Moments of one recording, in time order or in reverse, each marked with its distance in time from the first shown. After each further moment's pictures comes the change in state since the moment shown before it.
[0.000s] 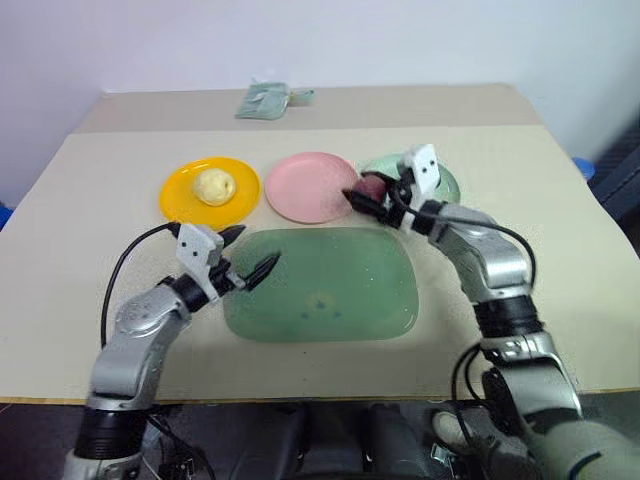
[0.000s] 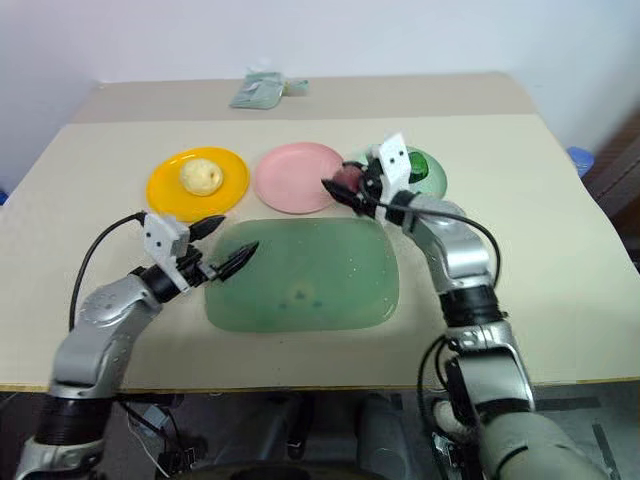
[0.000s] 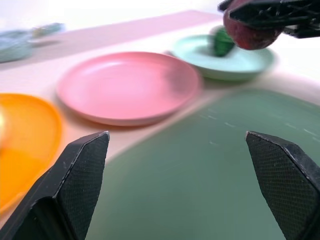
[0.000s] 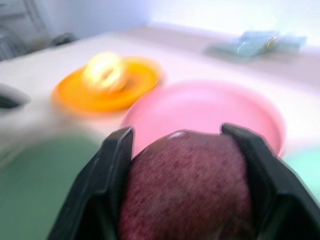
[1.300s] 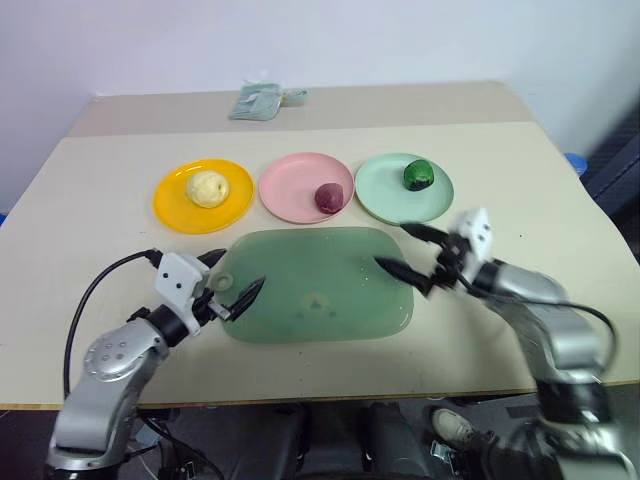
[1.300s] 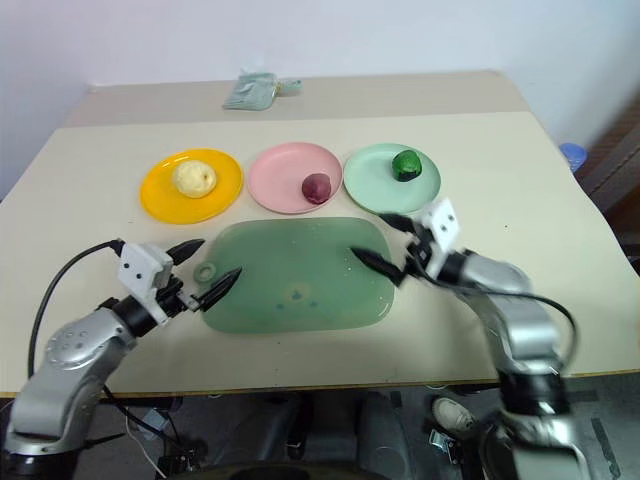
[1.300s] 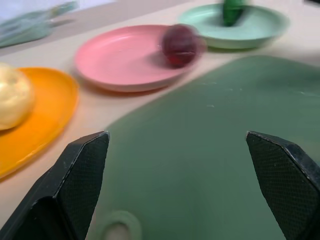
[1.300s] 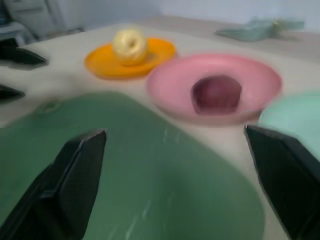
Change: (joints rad) left arm 0.272 0.147 0.108 -0.234 -0.050 0.038 -0.101; right arm 0.624 -0.284 -0.177 -0.634 0.181 0.188 0.231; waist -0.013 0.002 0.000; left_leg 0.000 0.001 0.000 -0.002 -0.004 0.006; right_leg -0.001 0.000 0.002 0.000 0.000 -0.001
